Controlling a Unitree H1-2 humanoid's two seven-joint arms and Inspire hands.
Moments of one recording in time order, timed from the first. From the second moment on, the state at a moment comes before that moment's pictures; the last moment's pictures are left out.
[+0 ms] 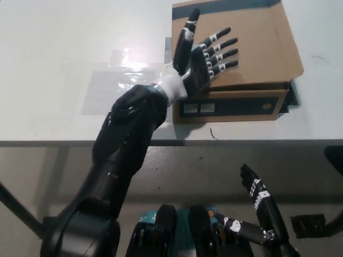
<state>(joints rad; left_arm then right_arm) -0.96 -0.02 0.01 0.70 -0.47 0.23 -0.33 -0.04 -0.01 0.10 0.29 -0.02 -0.42 0.07</state>
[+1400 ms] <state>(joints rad) -0.09 0.24 -0.05 0.06 -0.18 -0.02 -0.33 -0.04 -0.01 0.10 0.34 -0.02 -0.42 0.07</state>
